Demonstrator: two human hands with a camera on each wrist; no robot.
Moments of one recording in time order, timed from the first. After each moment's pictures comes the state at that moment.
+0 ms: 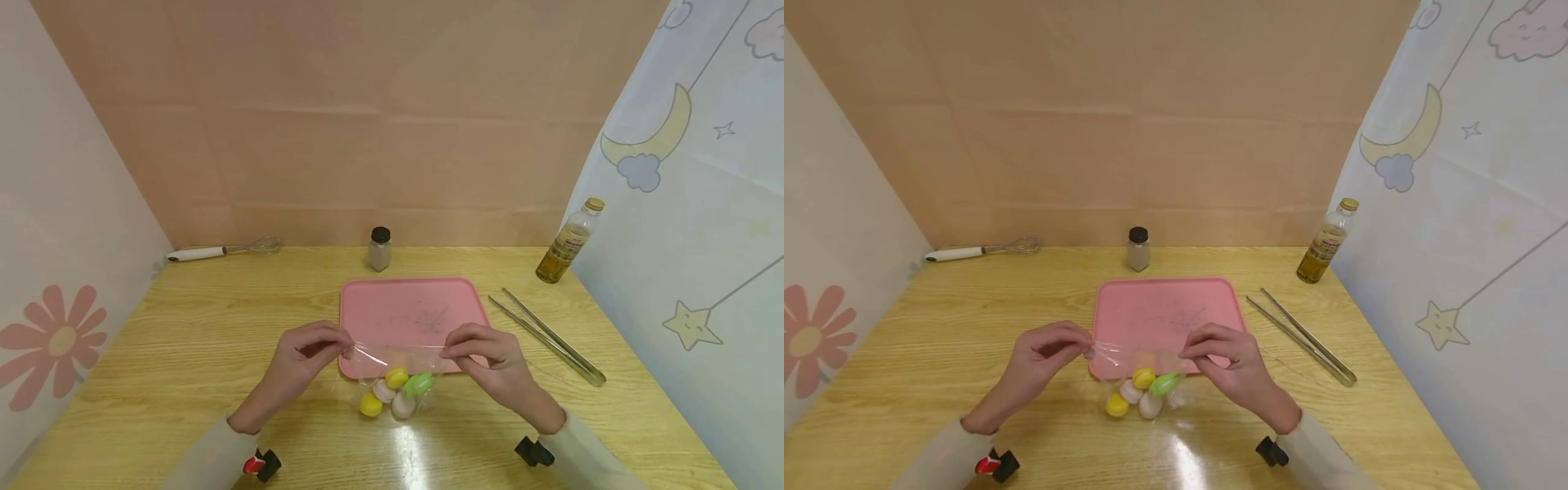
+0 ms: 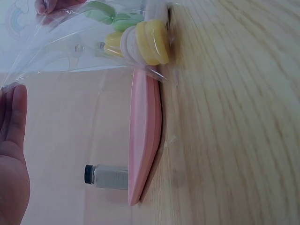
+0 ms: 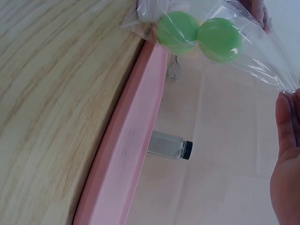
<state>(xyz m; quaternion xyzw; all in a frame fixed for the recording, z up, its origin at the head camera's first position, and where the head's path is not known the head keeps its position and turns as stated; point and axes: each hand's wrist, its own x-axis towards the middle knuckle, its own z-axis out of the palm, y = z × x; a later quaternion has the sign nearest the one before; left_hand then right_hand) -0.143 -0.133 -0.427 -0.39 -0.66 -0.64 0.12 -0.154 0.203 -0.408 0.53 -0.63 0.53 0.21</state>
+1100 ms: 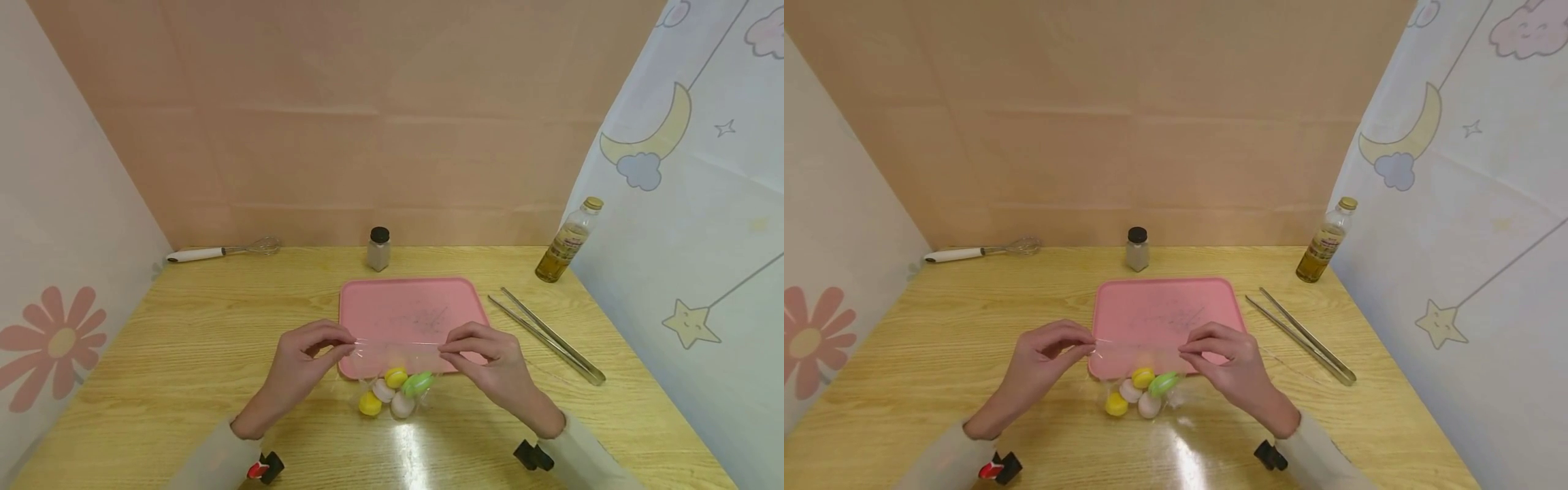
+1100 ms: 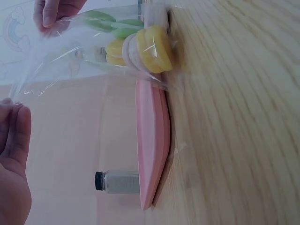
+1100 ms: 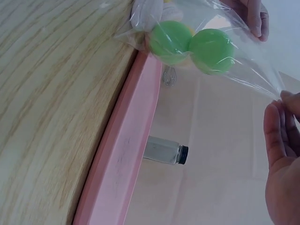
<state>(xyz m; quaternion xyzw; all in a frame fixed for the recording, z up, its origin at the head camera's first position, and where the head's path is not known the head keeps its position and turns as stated) -0.137 -0.122 -0.421 -0.34 -0.70 -0.60 0.18 -0.148 0.201 -0.405 0.46 -0.70 0.48 0.26</state>
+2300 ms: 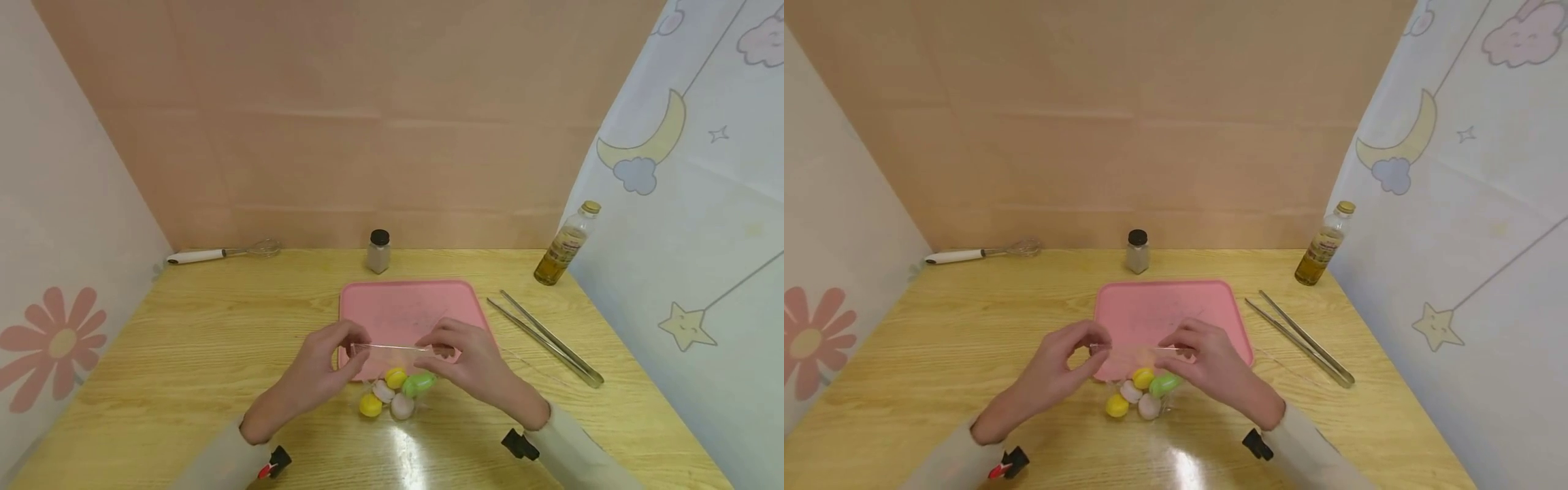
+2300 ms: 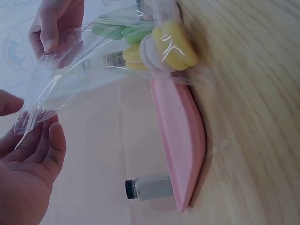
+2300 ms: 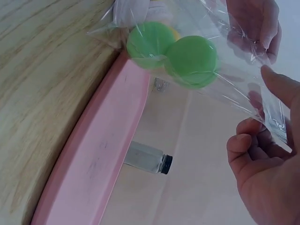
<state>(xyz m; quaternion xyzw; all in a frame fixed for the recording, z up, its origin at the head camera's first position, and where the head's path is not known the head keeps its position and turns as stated) -0.135 -0.103 -0.408 -0.40 -0.77 -0.46 0.21 -0.149 0.179 -0.393 0.41 -0.82 0.35 0.18</state>
